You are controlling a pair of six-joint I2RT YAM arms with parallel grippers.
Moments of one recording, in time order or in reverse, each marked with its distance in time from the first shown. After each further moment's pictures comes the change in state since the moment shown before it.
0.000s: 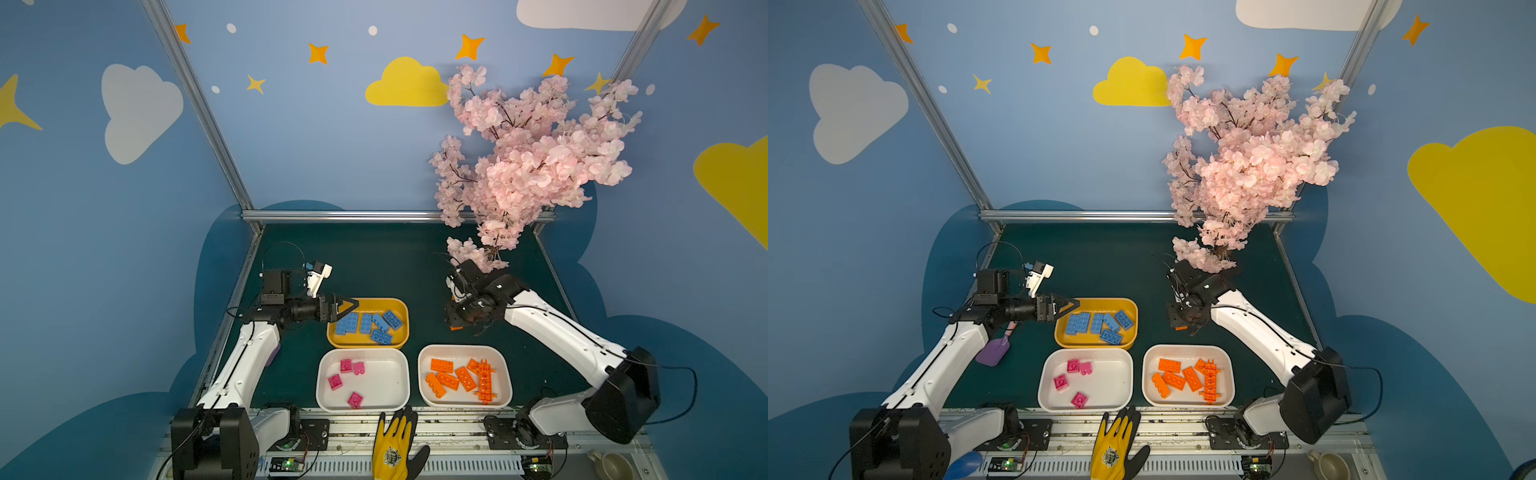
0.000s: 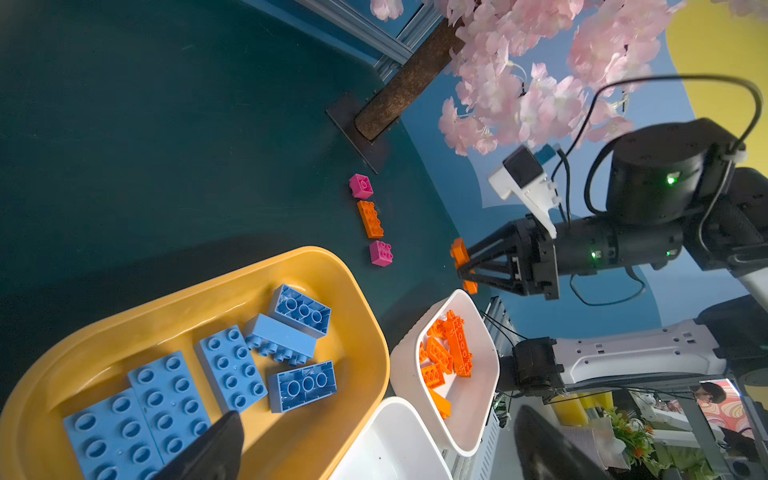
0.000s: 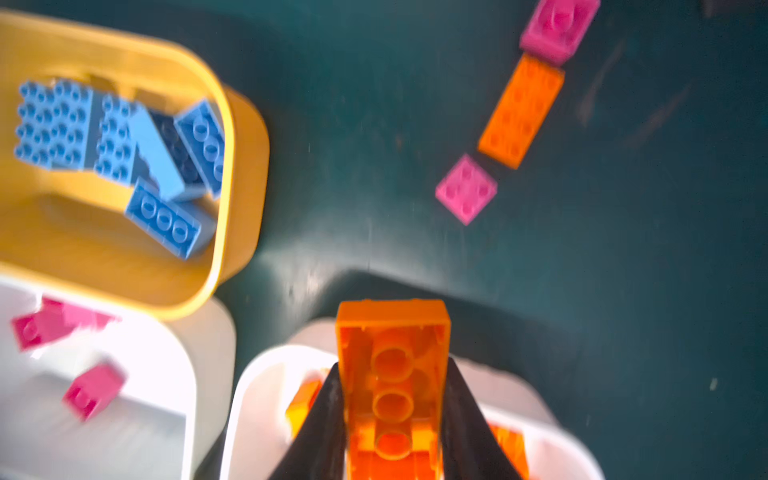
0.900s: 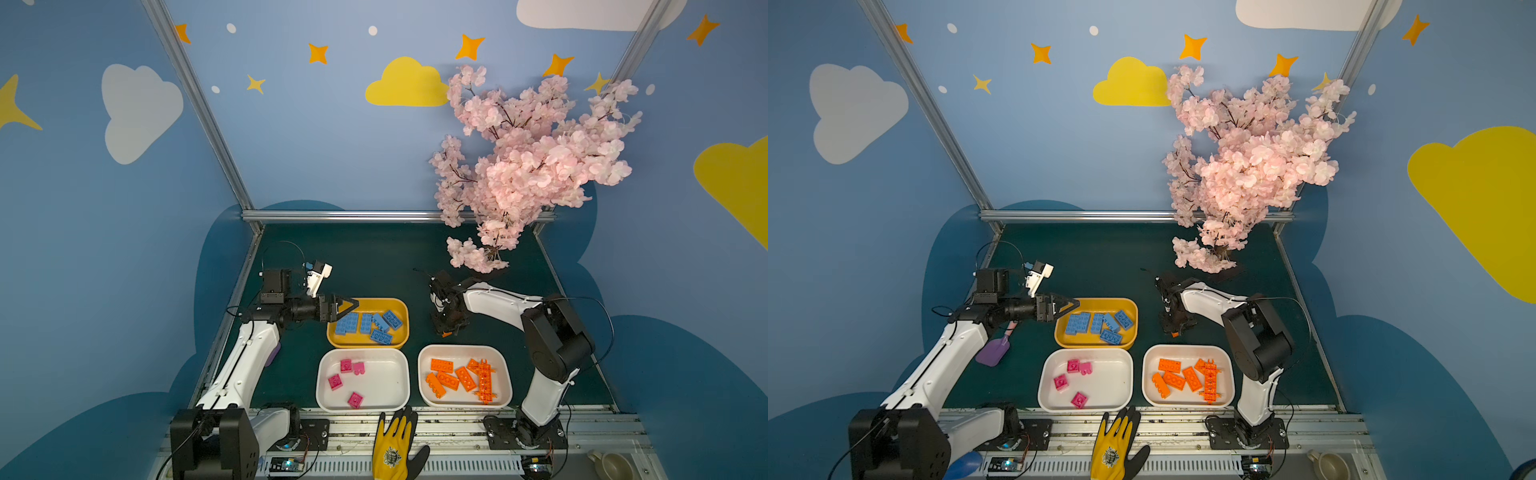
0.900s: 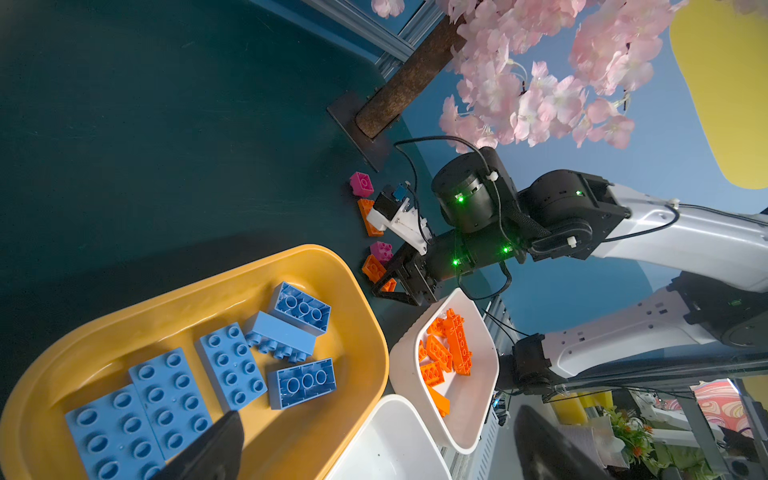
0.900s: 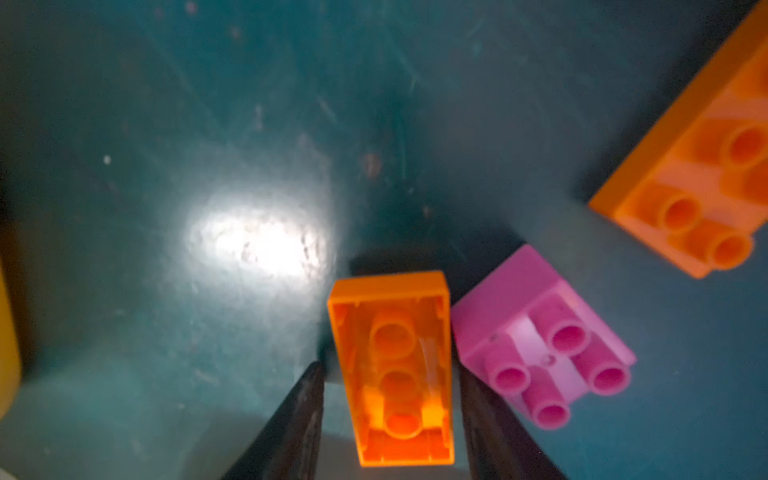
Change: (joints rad) left arm 0.000 0.000 0.013 -0.031 -0.007 0.011; right arm -0.063 0.470 -0.005 0.288 0.021 -0.163
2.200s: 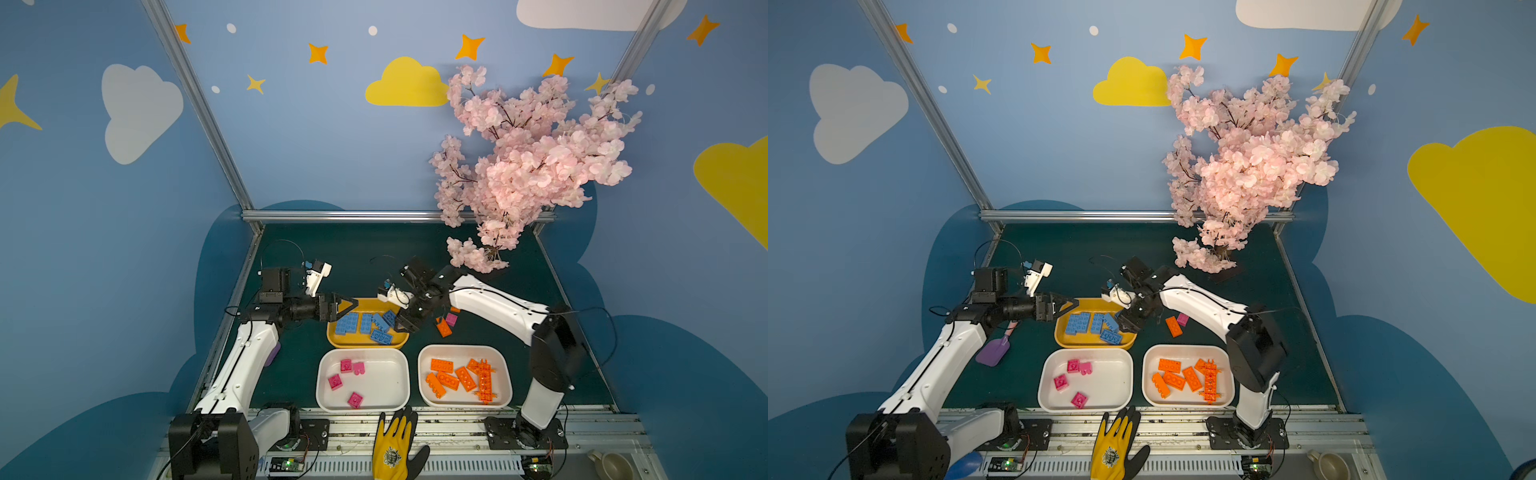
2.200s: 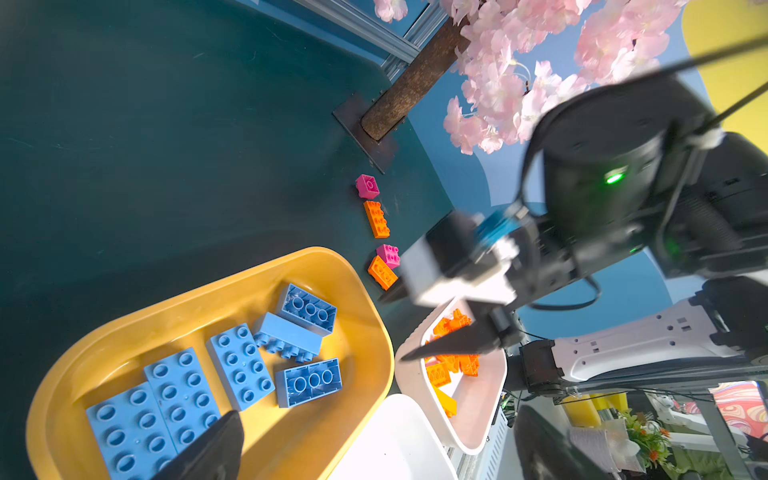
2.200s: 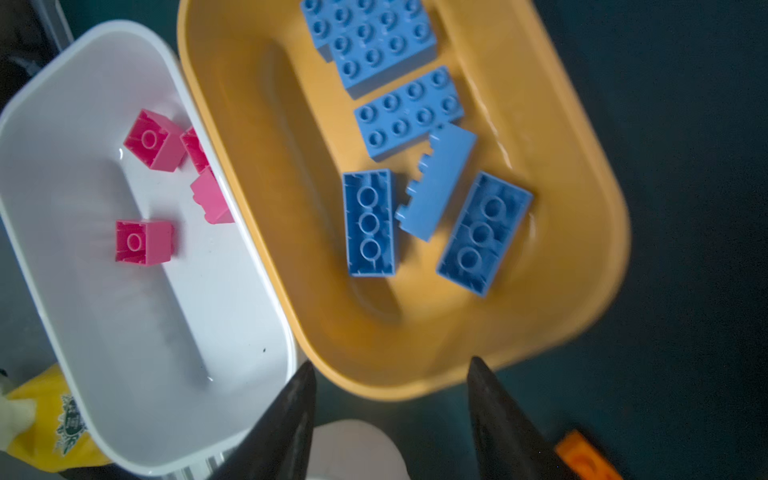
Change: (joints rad) left arm 0.000 -0.014 0.019 -0.029 -0.021 0.017; right arm 0.166 -0.112 0.251 -0.119 -0.298 -0.468
